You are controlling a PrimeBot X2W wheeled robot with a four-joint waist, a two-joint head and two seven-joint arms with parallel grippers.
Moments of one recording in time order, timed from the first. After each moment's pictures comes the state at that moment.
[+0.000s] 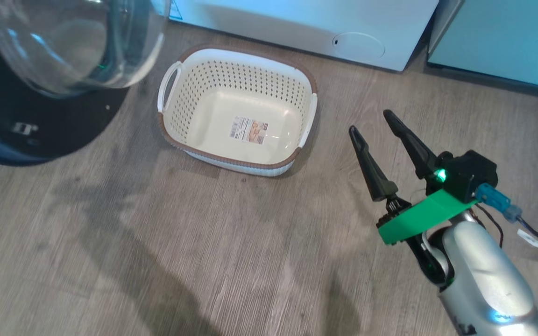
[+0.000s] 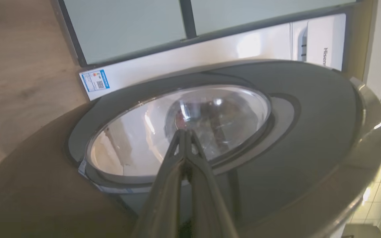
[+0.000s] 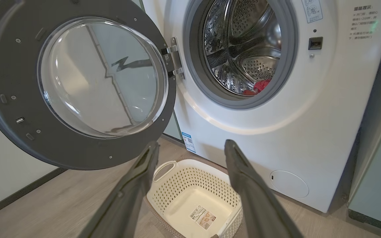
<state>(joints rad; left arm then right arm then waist) -0.94 0.35 0.73 0.91 -1.13 -0.13 0.77 -0.34 -0.16 0.31 0.23 0.33 0.13 -0.26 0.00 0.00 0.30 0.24</state>
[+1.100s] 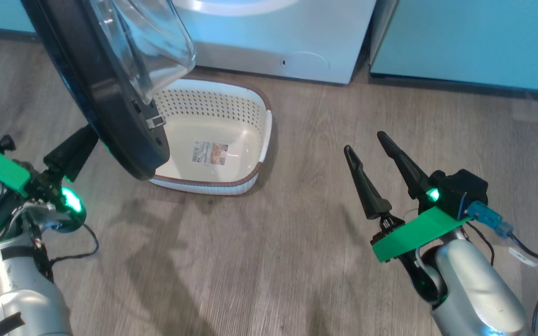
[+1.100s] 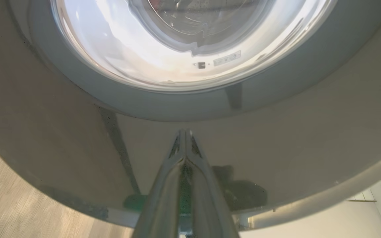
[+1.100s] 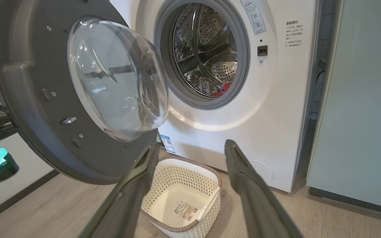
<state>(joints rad) -0.59 0.03 0.54 0.56 -1.33 -0.13 0.96 -0.27 -0.12 0.31 0.23 0.34 0.13 -0.26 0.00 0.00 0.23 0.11</state>
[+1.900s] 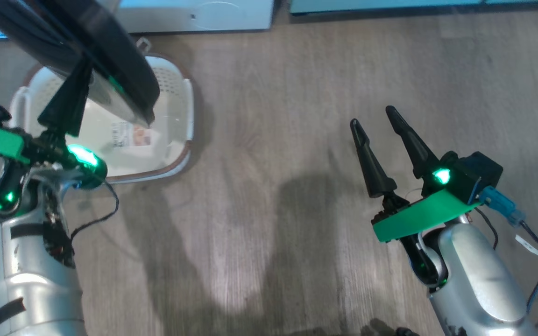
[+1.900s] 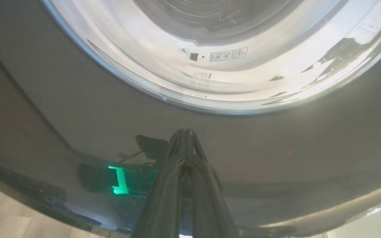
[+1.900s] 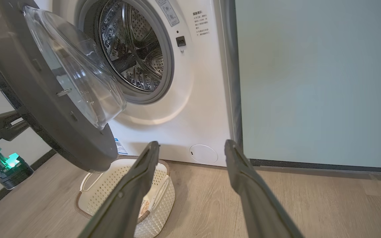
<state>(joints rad) -0.63 0.03 0.36 0.53 -1.65 -0.13 0.67 -0.31 -0.09 0.26 0.19 0.33 0.13 -0.26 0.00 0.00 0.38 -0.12</state>
